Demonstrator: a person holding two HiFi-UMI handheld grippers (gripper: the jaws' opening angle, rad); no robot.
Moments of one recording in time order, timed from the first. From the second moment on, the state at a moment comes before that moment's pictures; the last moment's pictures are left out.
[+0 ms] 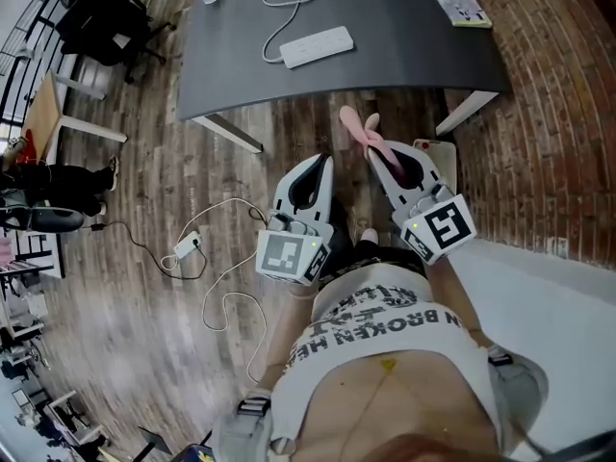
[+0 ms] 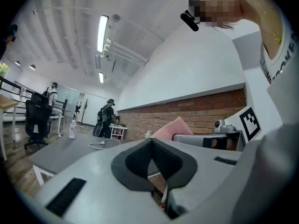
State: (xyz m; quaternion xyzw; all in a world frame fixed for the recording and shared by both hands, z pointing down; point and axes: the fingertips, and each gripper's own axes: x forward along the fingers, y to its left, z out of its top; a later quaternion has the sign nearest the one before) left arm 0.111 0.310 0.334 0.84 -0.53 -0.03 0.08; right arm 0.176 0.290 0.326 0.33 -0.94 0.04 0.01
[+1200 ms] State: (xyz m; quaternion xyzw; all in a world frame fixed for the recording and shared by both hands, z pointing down) left arm -0.015 0.111 0.362 0.89 -0.45 -0.03 0.11; right arm 0.029 0.088 0.348 0.36 -0.93 0.02 0.07
